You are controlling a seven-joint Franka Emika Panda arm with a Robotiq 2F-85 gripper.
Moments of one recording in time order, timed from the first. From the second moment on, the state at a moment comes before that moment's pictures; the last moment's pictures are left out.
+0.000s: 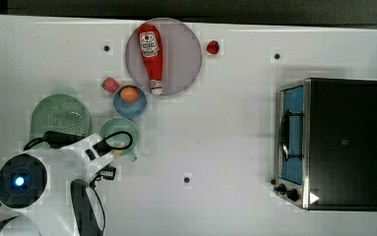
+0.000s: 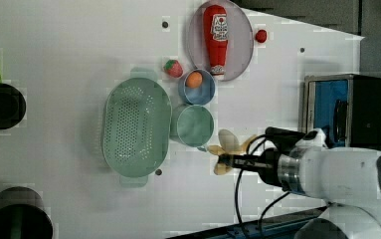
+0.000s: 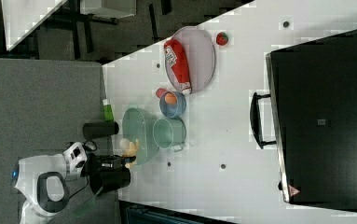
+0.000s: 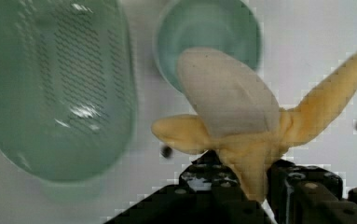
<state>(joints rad) 0.07 -0.13 0.45 -2.37 0.13 0.62 -0.19</state>
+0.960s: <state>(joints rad) 0.01 0.28 0.43 -2.38 0.13 0.98 -0.06</state>
